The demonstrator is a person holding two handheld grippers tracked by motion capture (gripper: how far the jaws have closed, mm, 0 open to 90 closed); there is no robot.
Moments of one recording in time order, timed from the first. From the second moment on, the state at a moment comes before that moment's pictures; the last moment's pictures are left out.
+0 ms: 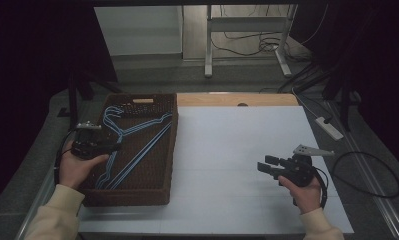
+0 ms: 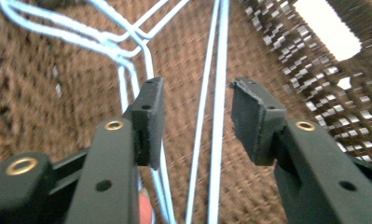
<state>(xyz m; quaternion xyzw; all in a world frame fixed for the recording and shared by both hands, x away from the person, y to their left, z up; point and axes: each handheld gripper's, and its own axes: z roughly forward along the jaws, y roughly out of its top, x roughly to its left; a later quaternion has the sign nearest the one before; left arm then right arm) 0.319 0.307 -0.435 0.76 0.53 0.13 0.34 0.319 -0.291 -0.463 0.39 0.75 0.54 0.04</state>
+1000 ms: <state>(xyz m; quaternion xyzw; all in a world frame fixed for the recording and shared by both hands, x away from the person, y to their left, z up) 0.258 0.270 -0.418 0.76 0.43 0.14 0.46 0.315 -0.292 -0.467 0.39 0.77 0.50 0.08</state>
